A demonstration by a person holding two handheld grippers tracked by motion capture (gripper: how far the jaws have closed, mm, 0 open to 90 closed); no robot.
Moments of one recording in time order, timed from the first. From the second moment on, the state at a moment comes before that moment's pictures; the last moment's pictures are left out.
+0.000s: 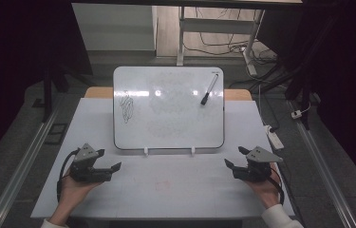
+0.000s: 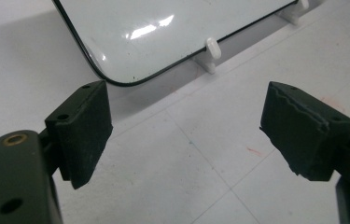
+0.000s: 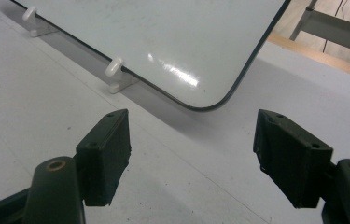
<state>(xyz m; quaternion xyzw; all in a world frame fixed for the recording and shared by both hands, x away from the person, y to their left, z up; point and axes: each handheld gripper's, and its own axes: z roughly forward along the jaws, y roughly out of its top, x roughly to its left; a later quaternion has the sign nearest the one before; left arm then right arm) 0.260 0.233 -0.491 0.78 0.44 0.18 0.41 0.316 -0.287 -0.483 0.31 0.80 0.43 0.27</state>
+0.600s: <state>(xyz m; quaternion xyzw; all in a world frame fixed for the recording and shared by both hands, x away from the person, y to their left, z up) 0.260 0.236 -0.494 0.78 0.44 0.18 0.40 0.323 -0.280 -0.475 0.33 0.79 0.44 0.26</state>
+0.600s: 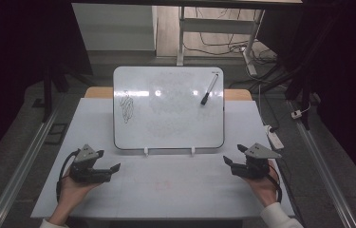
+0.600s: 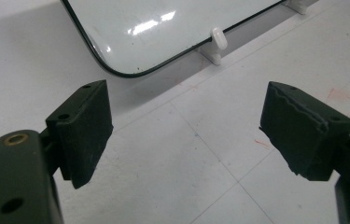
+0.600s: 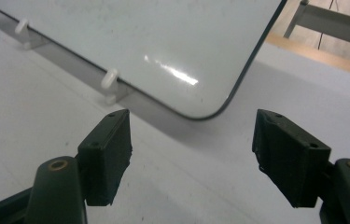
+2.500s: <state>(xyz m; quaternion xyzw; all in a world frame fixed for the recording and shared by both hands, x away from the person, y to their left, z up) 0.260 0.236 -0.504 0.79 0.42 0.18 0.40 0.529 -0.145 -0.366 0.49 0.72 0.42 0.27</state>
